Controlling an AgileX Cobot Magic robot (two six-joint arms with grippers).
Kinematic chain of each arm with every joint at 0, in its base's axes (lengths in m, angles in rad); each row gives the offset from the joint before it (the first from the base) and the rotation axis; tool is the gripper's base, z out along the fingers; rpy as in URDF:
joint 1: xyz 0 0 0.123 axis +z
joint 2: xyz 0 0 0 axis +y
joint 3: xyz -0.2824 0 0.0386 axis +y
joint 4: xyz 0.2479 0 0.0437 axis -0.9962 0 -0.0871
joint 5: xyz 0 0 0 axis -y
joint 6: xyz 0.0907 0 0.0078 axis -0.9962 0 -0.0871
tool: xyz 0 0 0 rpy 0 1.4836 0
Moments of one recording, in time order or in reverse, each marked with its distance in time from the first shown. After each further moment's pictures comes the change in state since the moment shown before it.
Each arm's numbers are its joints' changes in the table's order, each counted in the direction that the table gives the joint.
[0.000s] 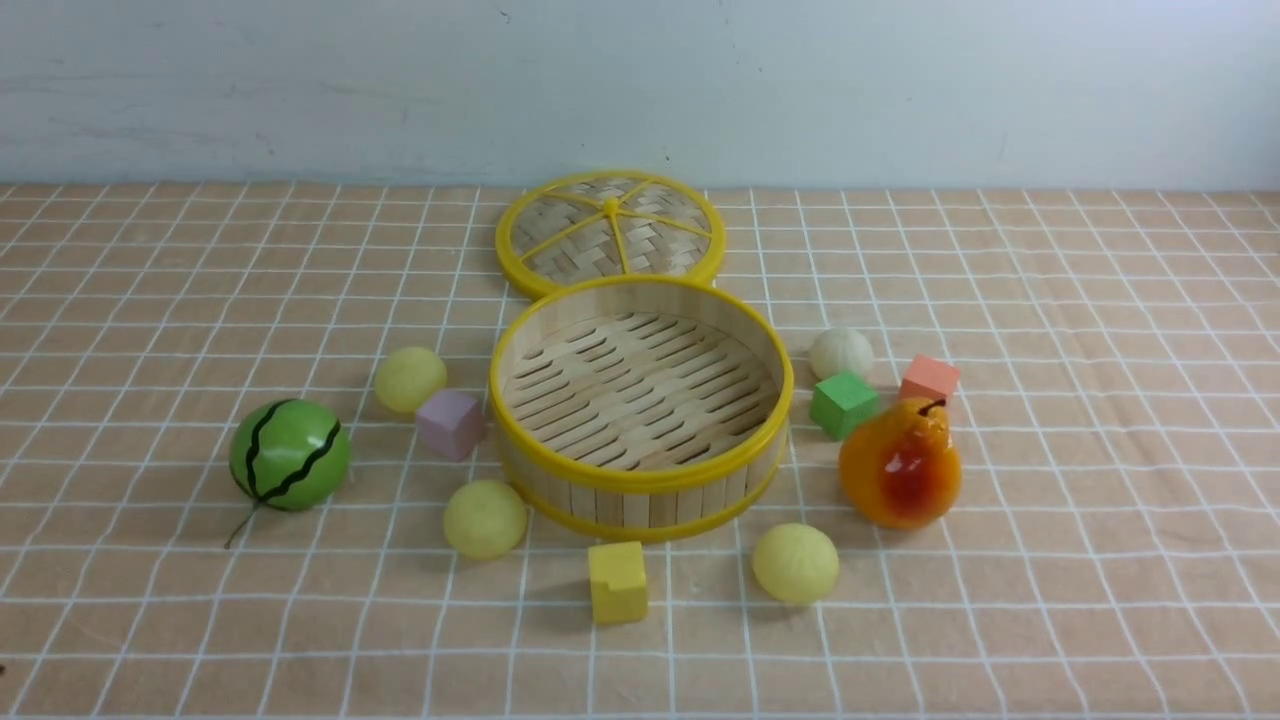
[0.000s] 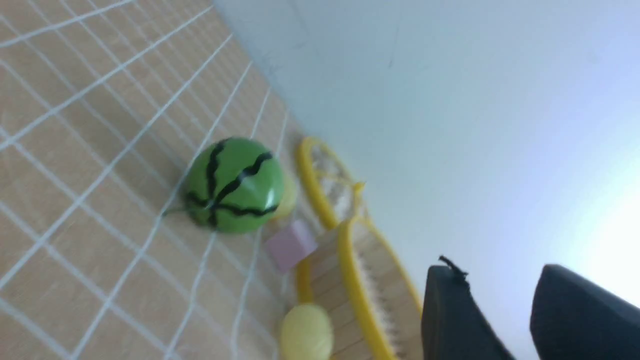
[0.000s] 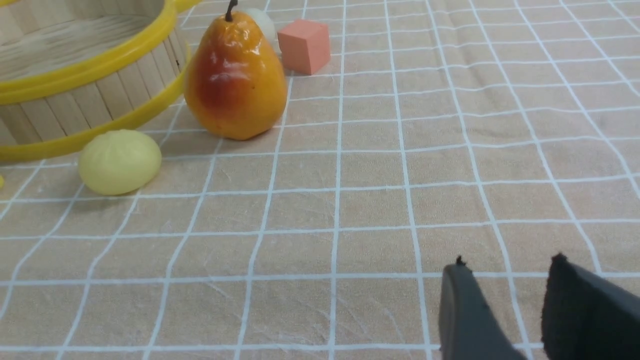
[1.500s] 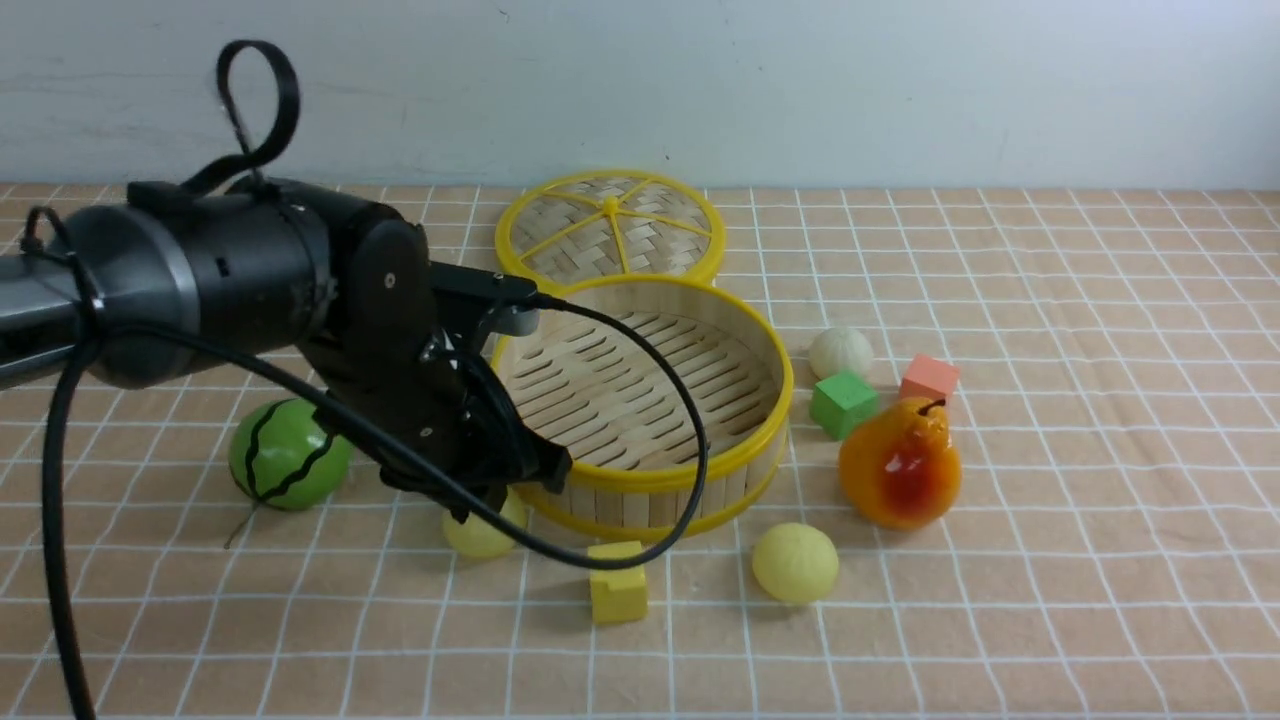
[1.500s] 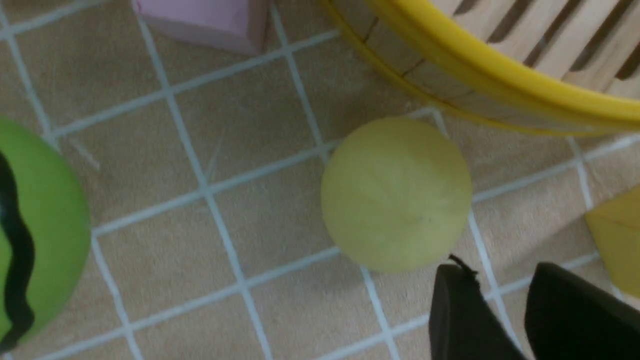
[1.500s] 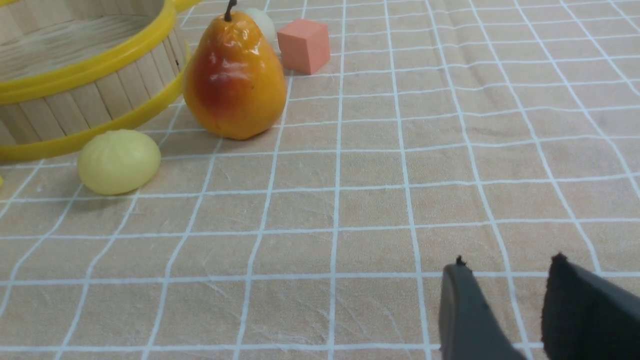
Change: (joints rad) right arm 0.000 0.000 0.000 0.000 0.000 0.000; left arm -0.381 1.806 -1.307 -0.462 -0.747 -0.448
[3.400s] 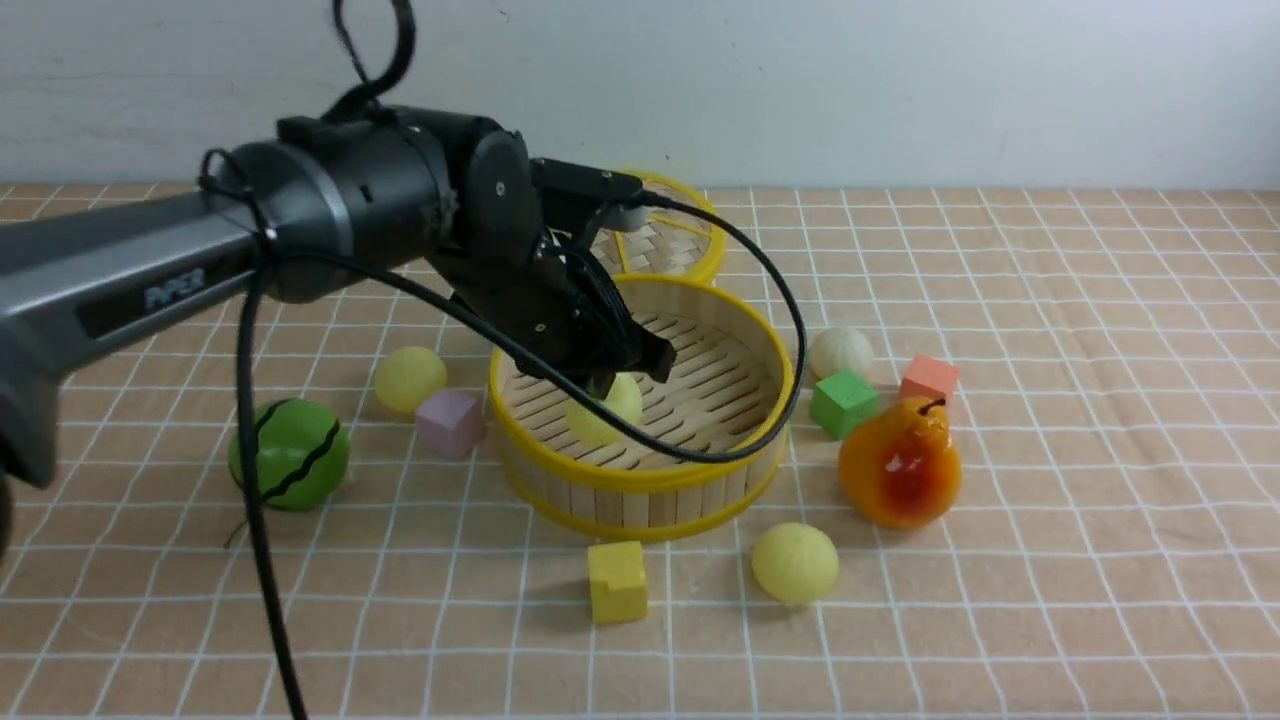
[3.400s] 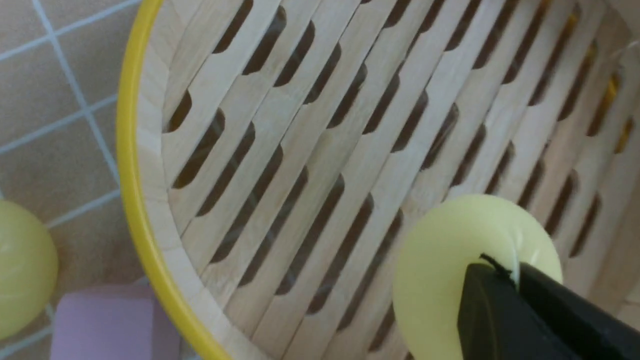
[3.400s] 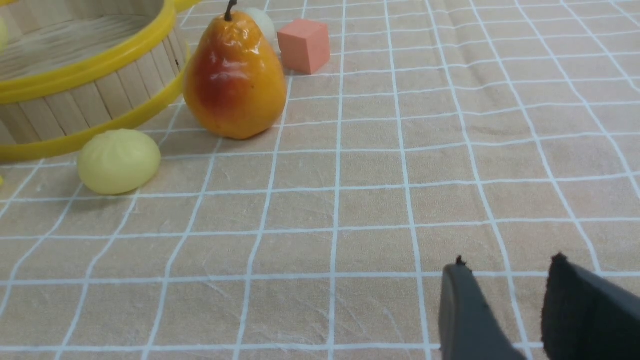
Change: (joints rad) right arm 0.000 0.000 0.000 0.001 0.000 0.000; left arm -0.033 0.222 -0.380 0.096 0.007 -0.134
